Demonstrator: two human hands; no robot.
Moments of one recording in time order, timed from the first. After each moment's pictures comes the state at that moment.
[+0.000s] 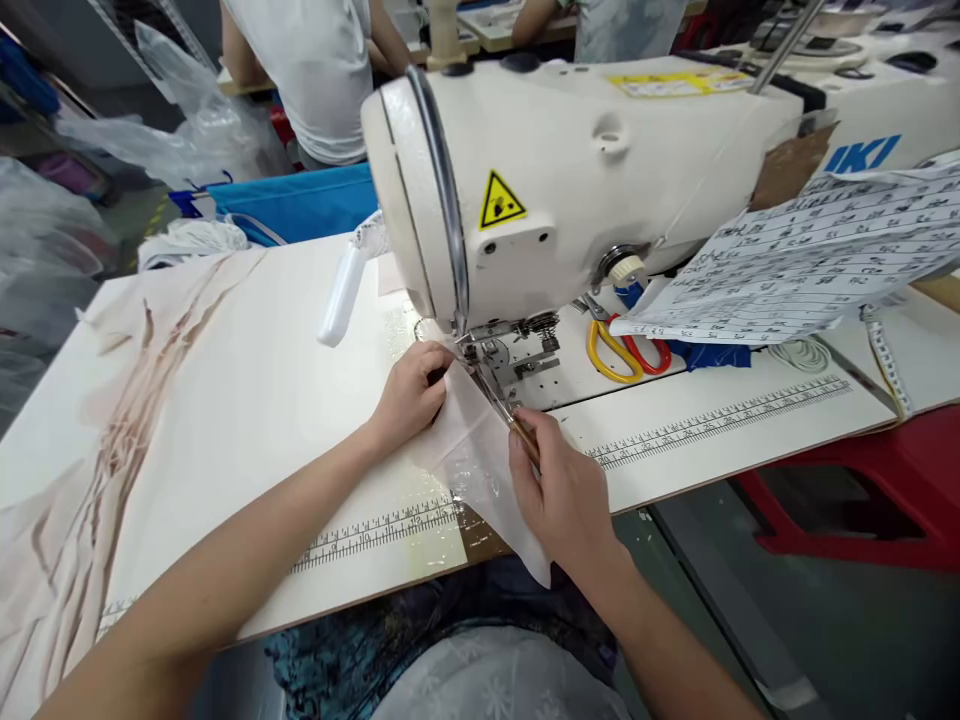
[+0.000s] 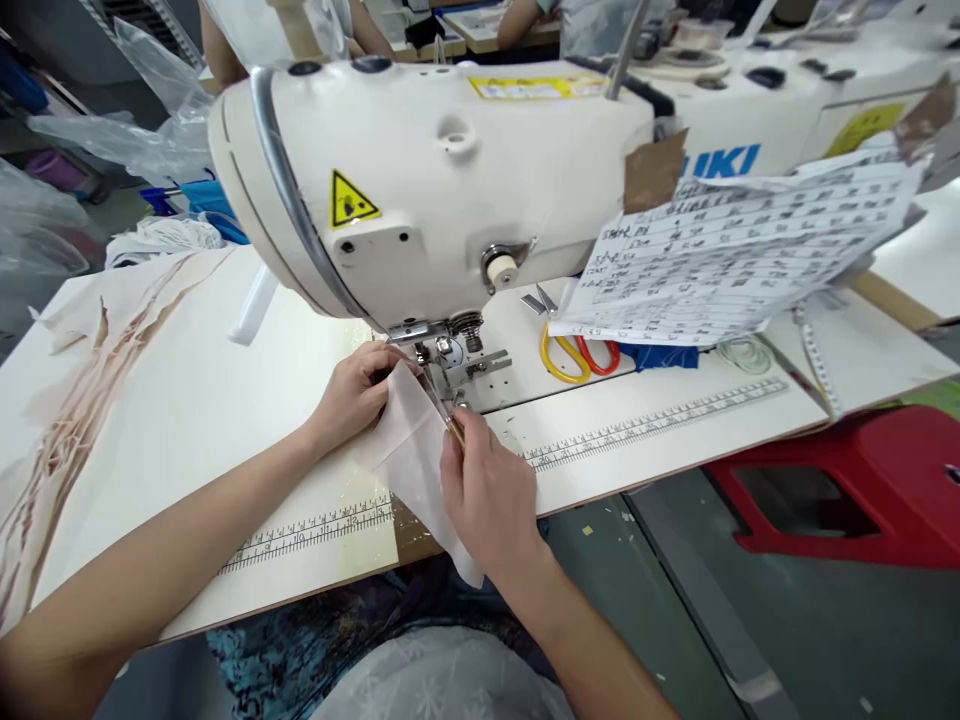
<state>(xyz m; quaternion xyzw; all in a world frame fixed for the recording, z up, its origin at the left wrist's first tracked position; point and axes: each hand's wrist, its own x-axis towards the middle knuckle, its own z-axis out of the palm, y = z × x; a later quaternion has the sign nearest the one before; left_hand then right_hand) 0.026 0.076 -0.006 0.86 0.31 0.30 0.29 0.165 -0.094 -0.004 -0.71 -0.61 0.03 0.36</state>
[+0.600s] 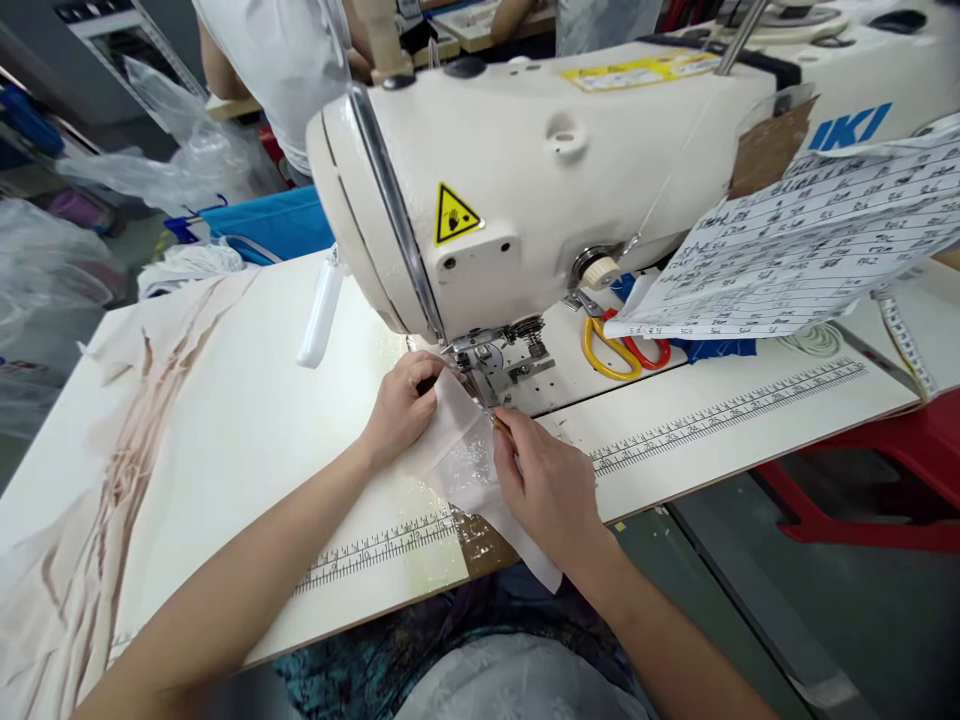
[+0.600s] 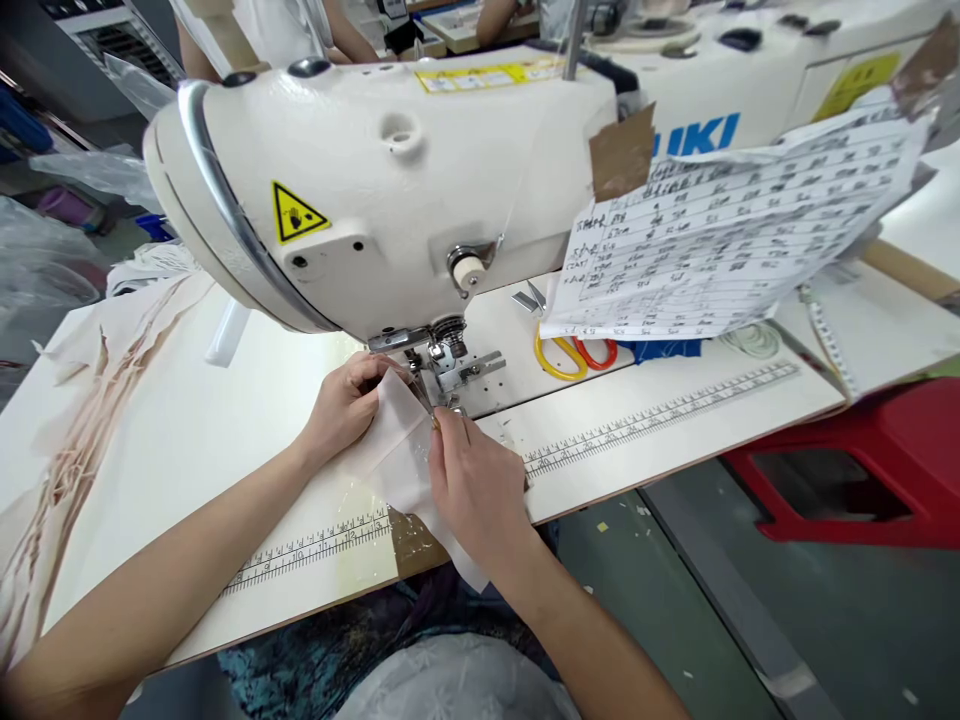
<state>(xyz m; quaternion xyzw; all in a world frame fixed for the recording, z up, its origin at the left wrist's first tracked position) 0.027 0.077 -0.004 0.84 0.32 0.31 0.32 0.162 -0.076 -0.010 -0.69 -0.63 -0.08 0.34</state>
